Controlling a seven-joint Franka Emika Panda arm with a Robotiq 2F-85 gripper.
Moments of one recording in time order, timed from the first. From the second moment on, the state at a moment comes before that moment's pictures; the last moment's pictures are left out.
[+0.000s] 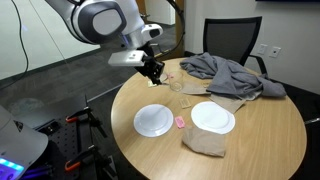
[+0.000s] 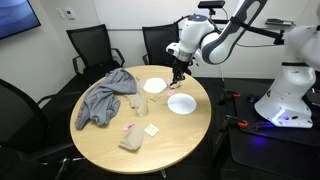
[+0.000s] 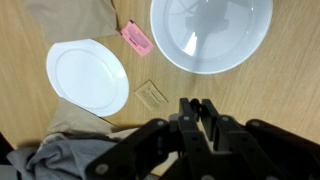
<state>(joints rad) 0.14 0.10 -0.21 -2.59 -0.32 2.94 -0.30</state>
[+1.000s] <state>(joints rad) 0.42 0.10 -0.29 -2.55 -0.81 2.78 0.44</state>
